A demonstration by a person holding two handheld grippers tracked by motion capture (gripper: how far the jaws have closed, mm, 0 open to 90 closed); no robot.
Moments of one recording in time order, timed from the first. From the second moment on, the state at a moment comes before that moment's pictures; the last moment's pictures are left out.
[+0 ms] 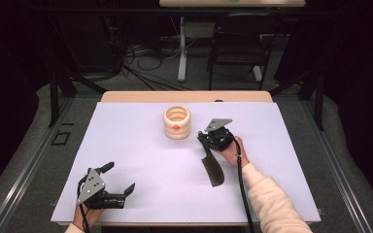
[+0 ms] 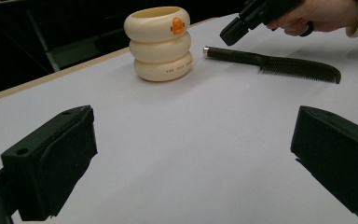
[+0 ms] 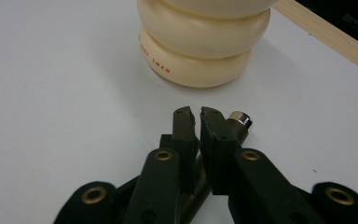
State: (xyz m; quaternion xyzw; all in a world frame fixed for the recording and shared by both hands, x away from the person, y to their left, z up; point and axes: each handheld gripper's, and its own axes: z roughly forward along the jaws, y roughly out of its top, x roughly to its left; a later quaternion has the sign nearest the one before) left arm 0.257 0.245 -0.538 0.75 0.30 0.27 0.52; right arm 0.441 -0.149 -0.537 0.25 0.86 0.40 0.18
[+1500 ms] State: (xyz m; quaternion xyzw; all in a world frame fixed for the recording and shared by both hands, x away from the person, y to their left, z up) left arm 0.257 0.245 -0.538 0.75 0.29 0.27 0.52; right arm 0.457 -0.140 -0.553 0.27 0.88 0.32 0.22
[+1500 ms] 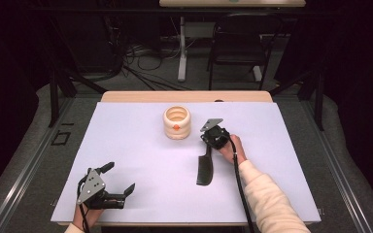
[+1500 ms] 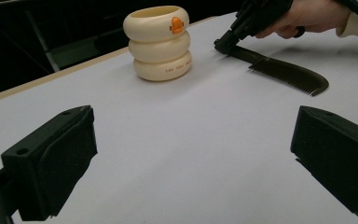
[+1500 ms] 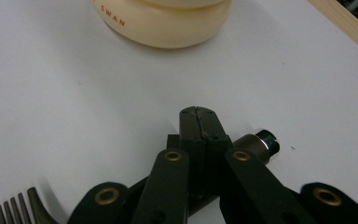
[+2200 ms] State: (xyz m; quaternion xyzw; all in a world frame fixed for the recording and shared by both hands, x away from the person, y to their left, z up) left arm 0.257 0.246 -0.538 0.76 0.30 0.27 0.52; right arm 0.458 -0.153 -0.553 0.29 0.88 0.29 0.22
